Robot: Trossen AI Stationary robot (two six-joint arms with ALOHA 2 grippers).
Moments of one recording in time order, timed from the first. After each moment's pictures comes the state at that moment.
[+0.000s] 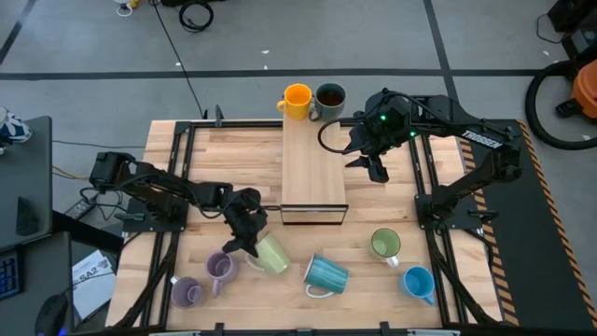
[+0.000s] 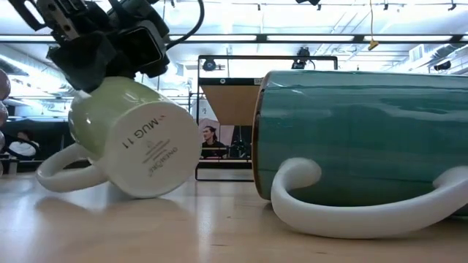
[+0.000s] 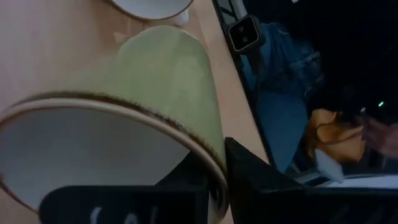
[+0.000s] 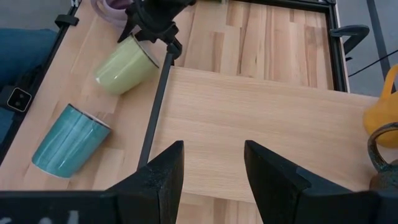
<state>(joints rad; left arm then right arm) -0.08 1.46 0.59 0.10 0.75 -0.27 -0.19 1.39 1.75 -1.18 -0.21 -0.28</state>
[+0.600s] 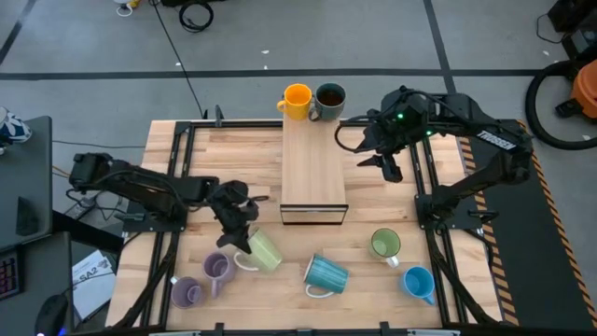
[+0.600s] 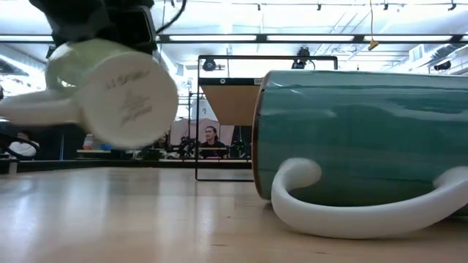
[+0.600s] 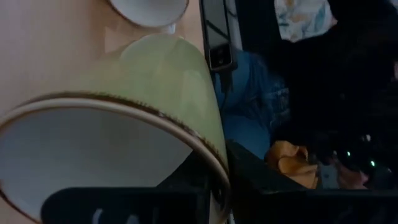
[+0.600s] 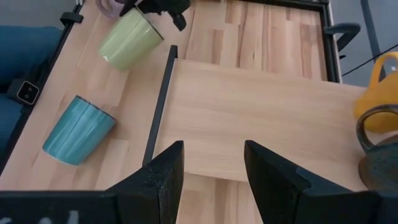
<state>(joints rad) -0.06 1.24 0.59 -0.03 0.75 -0.57 -0.19 1.31 1.75 -1.25 -0.20 -0.28</state>
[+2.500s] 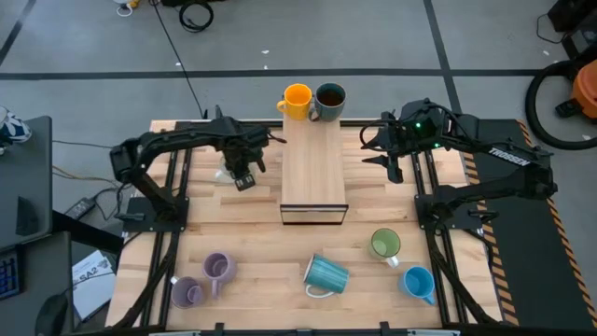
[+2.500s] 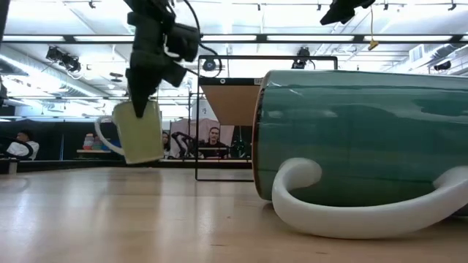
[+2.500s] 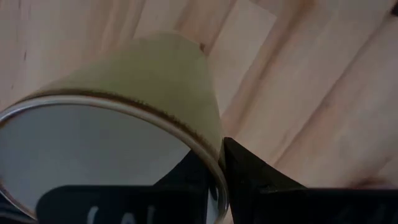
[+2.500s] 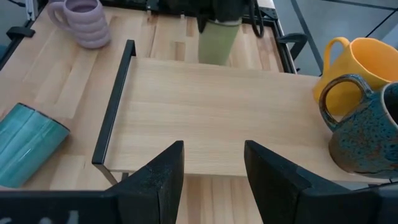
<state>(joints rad) 0.43 1.63 1.28 -1.22 0.03 0.00 -0.32 1.00 1.24 -0.87 -0.18 -0.31</state>
